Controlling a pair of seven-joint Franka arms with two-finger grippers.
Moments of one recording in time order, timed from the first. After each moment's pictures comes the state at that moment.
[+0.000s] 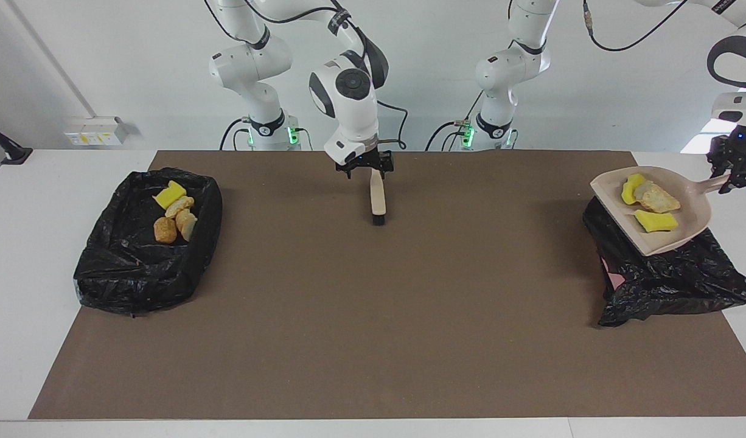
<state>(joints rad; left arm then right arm) 0.41 0.05 0.07 -1.77 0.27 2.13 1.91 0.33 0.00 0.19 -2.05 0.09 2.09 0.63</state>
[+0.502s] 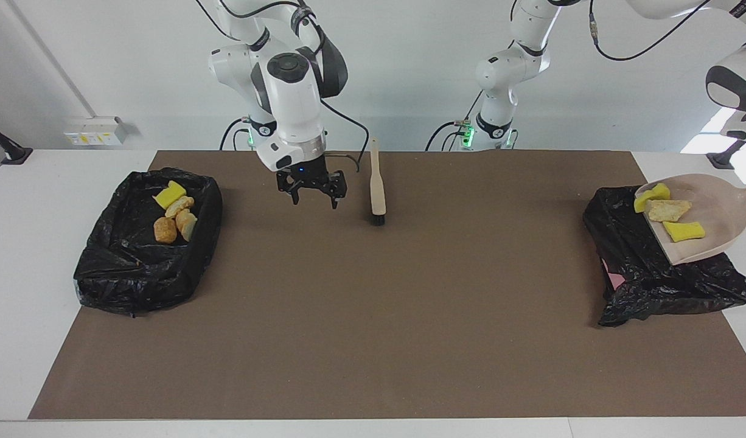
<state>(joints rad) 0.41 0.10 0.05 -1.78 0.60 2.23 1.91 0.19 -0.01 0.19 -1.99 -0.02 2.08 0.58</state>
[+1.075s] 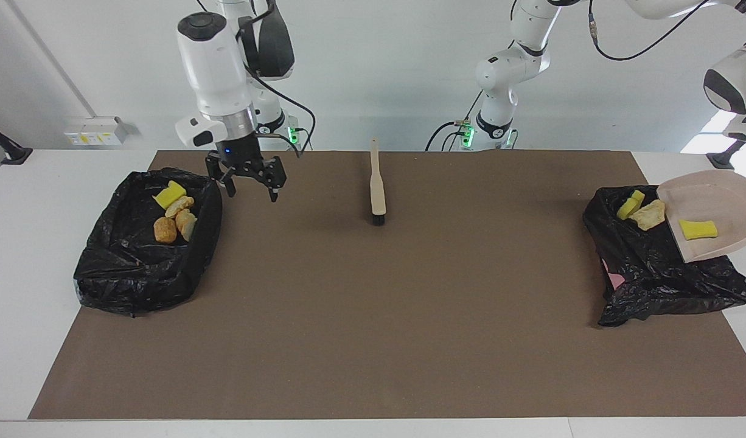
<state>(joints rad) 0.39 0.10 0.05 -1.78 0.86 2.27 1.80 0.04 -0.09 0.07 -1.79 -0.02 1.84 0.28</state>
